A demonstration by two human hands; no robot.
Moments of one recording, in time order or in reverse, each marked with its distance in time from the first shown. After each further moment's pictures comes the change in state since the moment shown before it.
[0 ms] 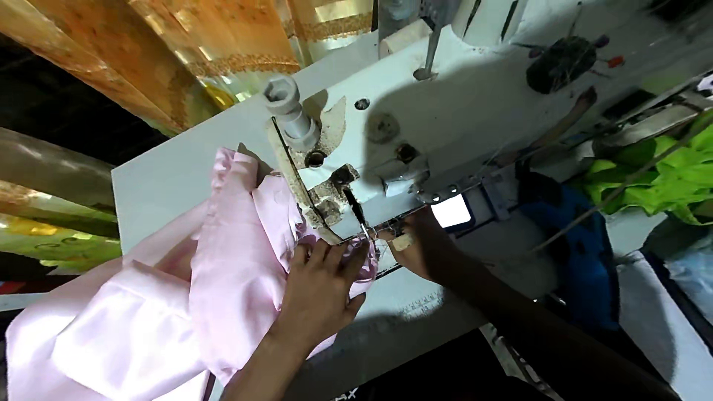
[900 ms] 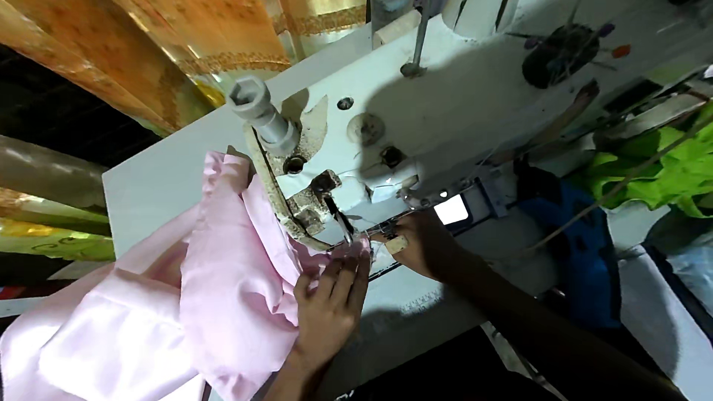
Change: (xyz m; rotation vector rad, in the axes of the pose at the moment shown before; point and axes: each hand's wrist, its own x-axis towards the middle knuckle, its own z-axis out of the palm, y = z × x) left_hand -0.016 0.030 0.032 0.245 0.392 -0.065; right_hand -0.002 0.008 0.001 -0.034 0.059 -0.107
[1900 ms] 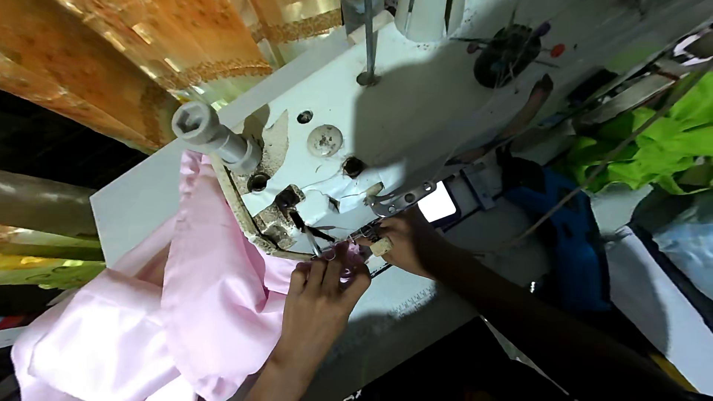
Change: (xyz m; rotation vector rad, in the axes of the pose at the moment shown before) left_hand 0.024 -0.017 -0.016 -0.053 -0.200 0.163; right_hand -0.003 0.002 0.006 0.050 0.052 -0.024
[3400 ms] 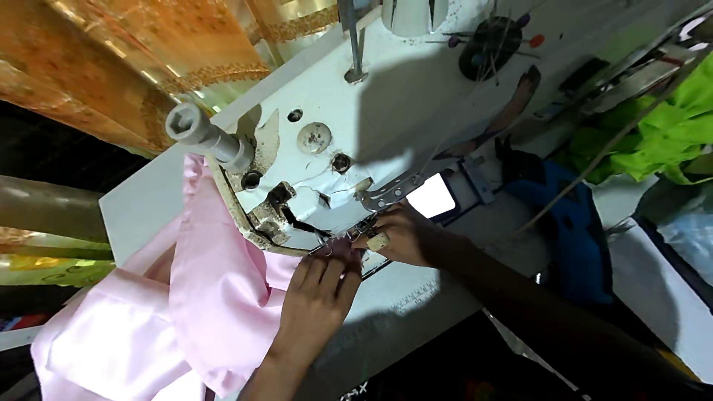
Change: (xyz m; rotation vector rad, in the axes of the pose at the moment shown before) left_hand -0.002 -0.009 -0.001 -0.144 0.056 0.056; right_hand 0.003 0.014 -0.001 0.086 -0.093 -0.166
